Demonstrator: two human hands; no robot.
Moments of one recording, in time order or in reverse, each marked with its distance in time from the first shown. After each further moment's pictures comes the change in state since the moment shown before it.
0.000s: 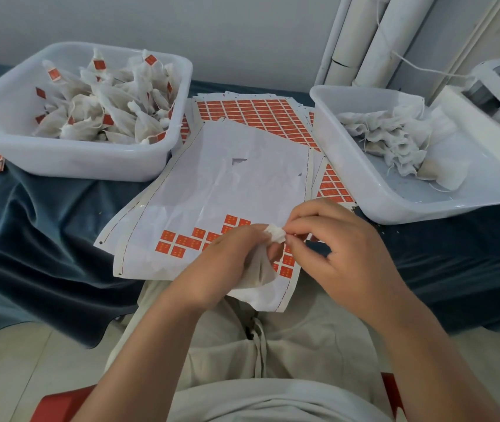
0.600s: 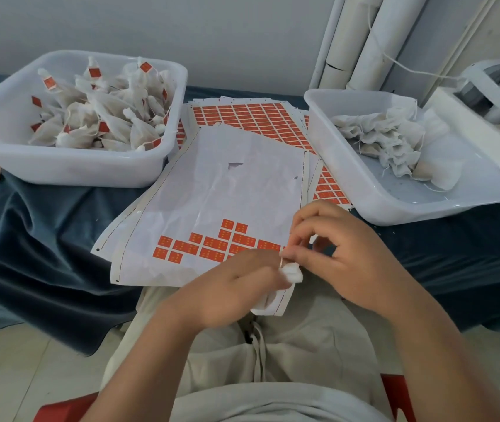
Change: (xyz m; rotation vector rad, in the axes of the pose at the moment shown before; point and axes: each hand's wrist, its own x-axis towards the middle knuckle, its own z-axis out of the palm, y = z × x) left_hand -0.004 -0.002 0.010 0.362 -0.249 0.359; right_hand 0.004 0.010 -0.013 0.231 -0.229 0.206
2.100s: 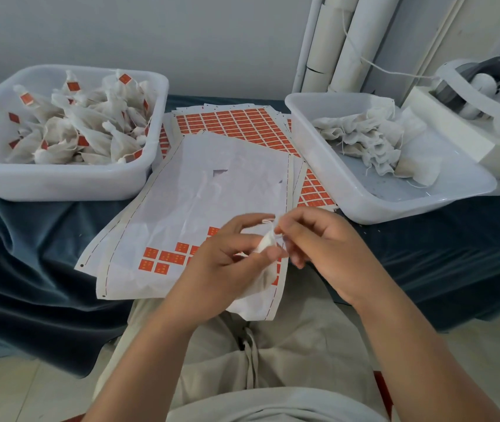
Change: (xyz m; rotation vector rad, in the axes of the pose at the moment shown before) left_hand 0.010 0.005 0.000 -0.117 0.342 0.059; right_hand 0.010 0.020 0.014 0.642 0.098 0.261
